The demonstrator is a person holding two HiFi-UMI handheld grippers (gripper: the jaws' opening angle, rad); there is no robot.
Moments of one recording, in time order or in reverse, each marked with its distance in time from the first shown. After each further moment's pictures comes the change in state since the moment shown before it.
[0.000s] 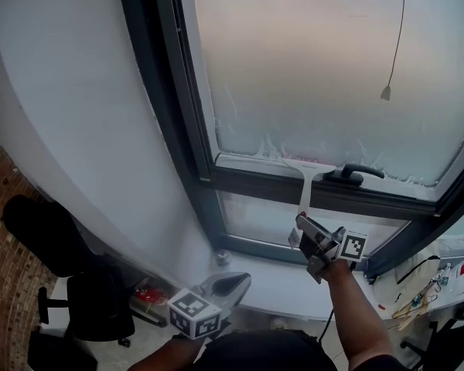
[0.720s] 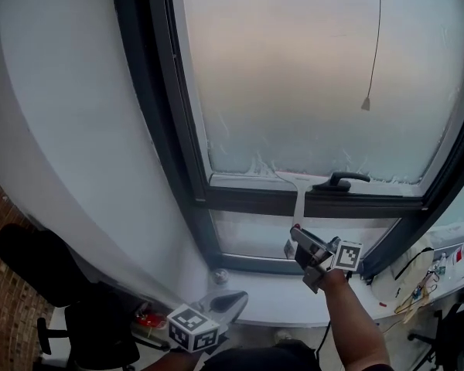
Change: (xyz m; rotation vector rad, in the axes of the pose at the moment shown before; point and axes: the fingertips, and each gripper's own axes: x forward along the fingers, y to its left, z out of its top) left arm -0.028 -0.001 -0.012 0.032 0.061 -0.119; right arm 0.003 0.028 -0.007 -0.054 -0.062 -0.045
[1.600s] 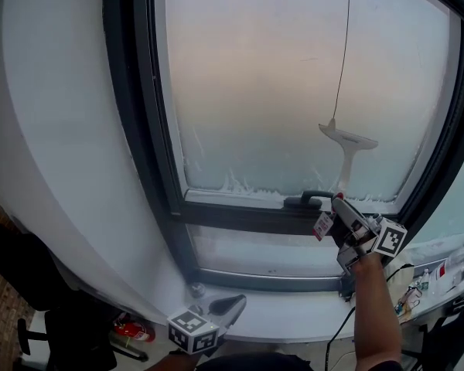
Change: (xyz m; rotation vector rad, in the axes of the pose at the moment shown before) left arm 0.055 -0.038 0.028 0.029 -0.084 -0.032; right arm -0.080 0.121 0.189 -0.376 -0.131 0.080
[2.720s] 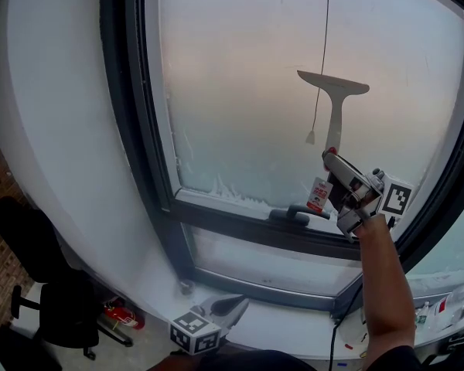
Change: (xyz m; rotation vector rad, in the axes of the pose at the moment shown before) left arm 0.089 -0.040 0.018 -0.017 -0.071 0.157; right arm 0.063 0.007 0.114 -0.048 0.121 0.331
